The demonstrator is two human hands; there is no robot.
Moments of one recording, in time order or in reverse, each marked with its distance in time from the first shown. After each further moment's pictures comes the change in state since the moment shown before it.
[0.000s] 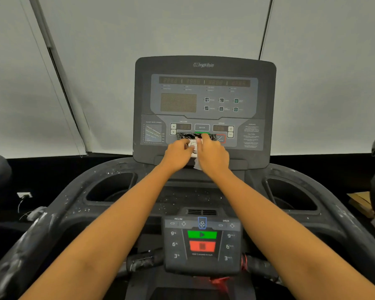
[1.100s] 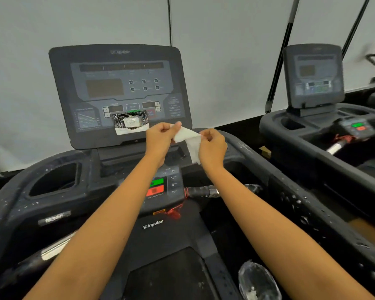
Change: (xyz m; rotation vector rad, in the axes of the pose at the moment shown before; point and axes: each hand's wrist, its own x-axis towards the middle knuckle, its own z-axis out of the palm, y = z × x) left_hand -0.160 0.122 0.040 -0.879 -0.099 0.002; right_hand -0.197 0.048 -0.127 0.630 0.488 0.580
